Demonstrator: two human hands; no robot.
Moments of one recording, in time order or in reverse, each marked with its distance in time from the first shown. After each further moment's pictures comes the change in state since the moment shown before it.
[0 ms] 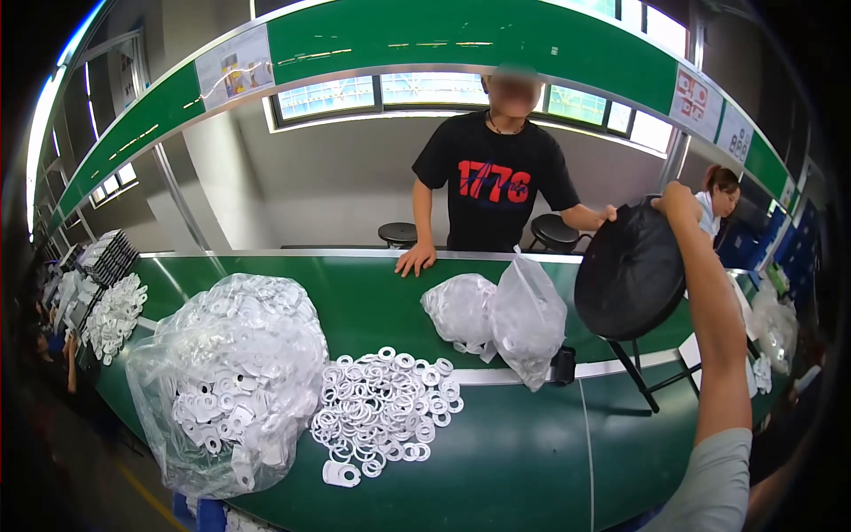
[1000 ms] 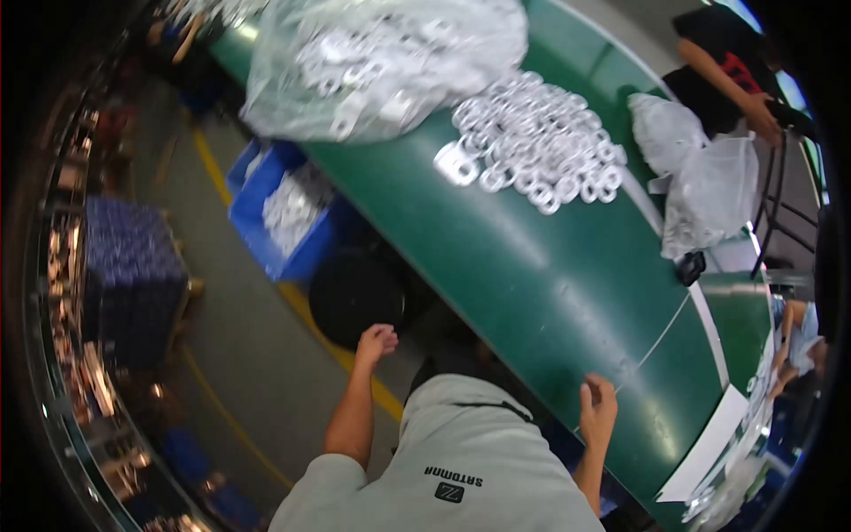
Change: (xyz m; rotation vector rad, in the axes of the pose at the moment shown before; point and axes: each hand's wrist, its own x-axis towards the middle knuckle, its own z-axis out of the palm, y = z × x) left_hand -0.068 0.066 0.102 0.113 0.306 0.064; right_hand -0.494 0.230 0.137 0.748 -1.069 -0.628
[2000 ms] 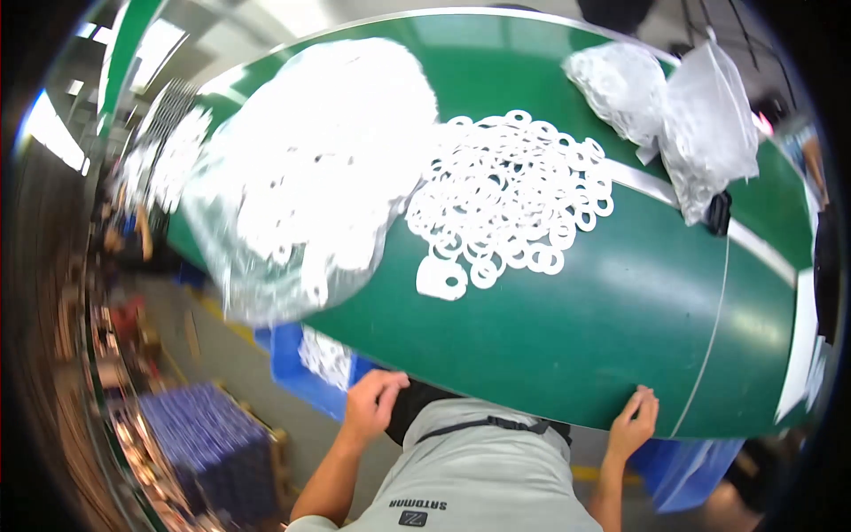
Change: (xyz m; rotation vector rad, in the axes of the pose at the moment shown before) left_hand -0.031 0.332 0.039 0.933 -0.387 1.031; right_hand 0.024 -0.043 0.135 -0.332 0.751 0.224
